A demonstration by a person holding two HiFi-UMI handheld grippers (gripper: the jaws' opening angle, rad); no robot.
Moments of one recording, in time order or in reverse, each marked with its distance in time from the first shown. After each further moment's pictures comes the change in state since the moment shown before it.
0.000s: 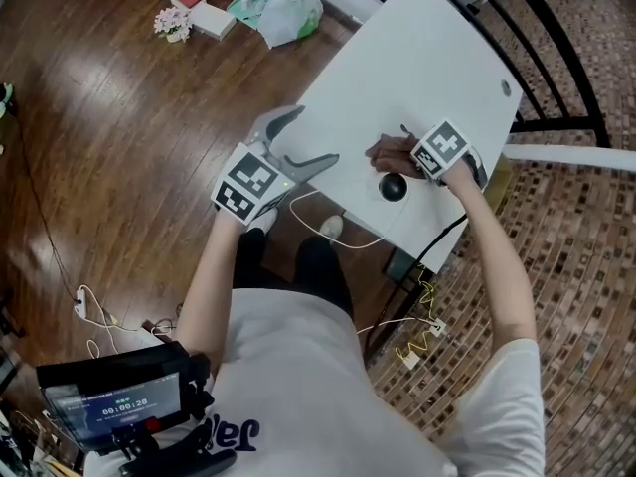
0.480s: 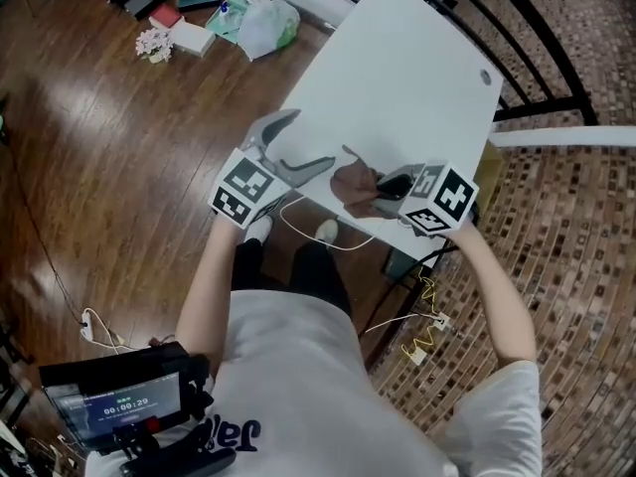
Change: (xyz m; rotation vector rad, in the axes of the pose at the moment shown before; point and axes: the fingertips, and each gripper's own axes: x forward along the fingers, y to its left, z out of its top) left arm 0.017 -0.013 0.024 0.031 -0.022 -0.060; right arm -0.095 0.155 0.018 -0.191 -0.299 0.328
